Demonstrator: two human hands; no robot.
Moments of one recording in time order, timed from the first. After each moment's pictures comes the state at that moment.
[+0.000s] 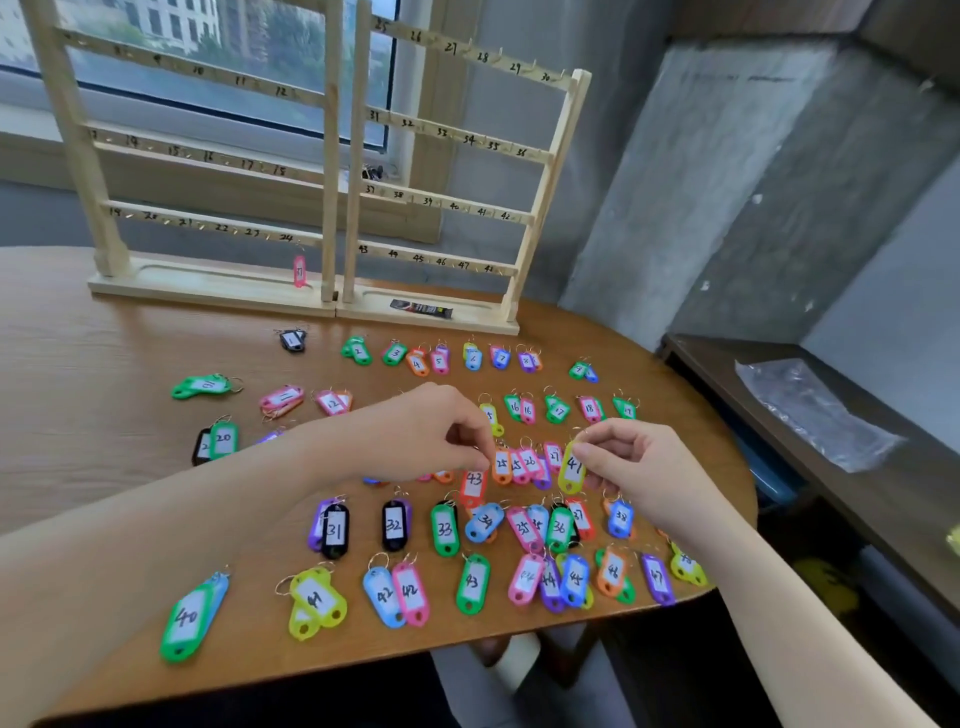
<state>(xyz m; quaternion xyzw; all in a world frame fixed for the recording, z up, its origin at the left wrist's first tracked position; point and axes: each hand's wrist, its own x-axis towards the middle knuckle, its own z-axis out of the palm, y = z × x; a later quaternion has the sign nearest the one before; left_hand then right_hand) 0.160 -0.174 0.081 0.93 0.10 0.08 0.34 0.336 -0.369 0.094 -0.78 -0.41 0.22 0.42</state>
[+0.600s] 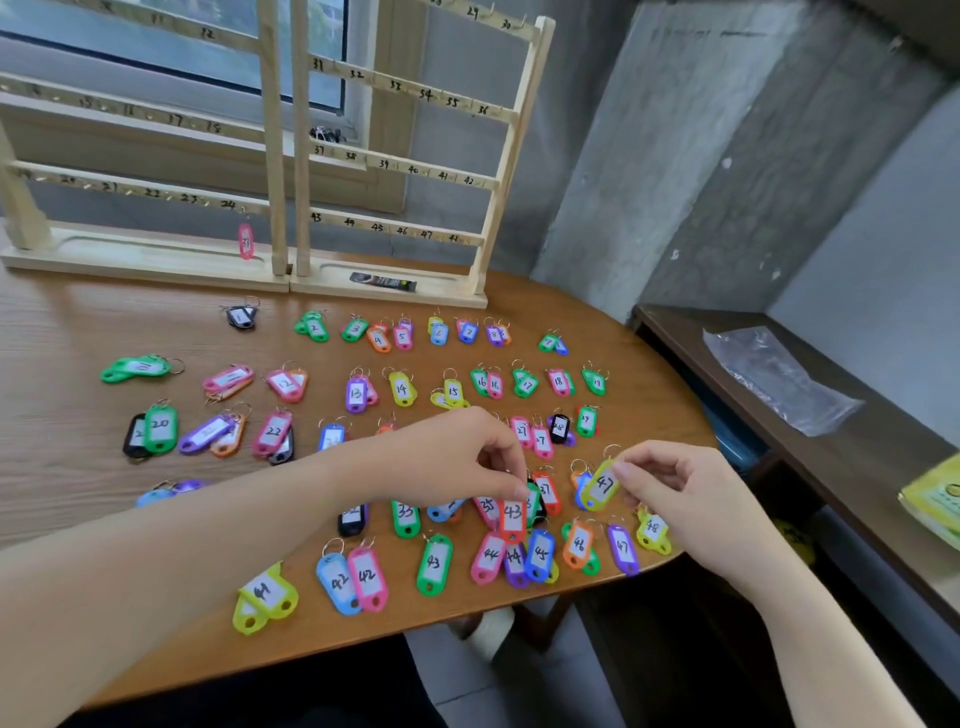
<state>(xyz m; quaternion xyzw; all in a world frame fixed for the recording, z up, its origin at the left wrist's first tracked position) 0.197 -0.223 0.064 0.90 0.06 0.03 0.42 0.352 -0.436 0.090 -0.84 -0.41 0.14 0.34</state>
